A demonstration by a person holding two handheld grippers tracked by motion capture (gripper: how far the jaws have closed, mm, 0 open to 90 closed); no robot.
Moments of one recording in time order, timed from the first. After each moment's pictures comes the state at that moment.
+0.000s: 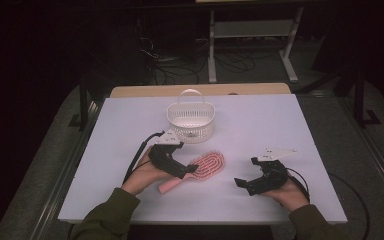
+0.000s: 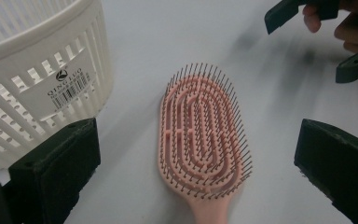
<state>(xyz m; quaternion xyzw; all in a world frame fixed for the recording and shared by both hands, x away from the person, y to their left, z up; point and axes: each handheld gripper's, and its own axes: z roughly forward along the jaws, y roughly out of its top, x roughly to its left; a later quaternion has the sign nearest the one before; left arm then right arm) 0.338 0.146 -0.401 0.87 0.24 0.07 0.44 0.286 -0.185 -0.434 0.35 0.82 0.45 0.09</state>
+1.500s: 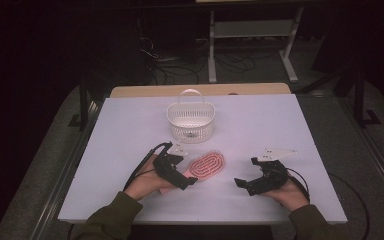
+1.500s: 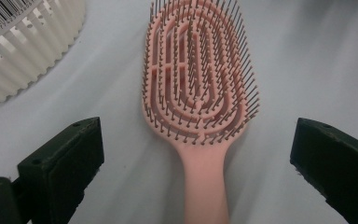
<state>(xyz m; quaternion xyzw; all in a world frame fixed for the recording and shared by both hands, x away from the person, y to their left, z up) 0.327 0.136 -0.424 0.91 0.23 0.06 0.34 0.286 -0.184 -0.433 0.35 0.82 0.45 0.09</state>
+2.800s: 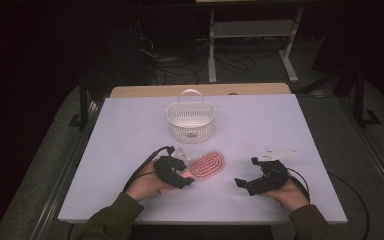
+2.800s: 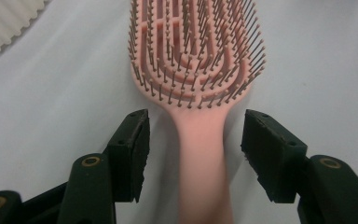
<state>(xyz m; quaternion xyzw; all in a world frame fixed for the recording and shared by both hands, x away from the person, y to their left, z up) 0.324 0.135 -0.432 0.93 0.23 0.05 0.28 0.285 -0.185 -0.433 0.35 0.82 0.45 0.09</state>
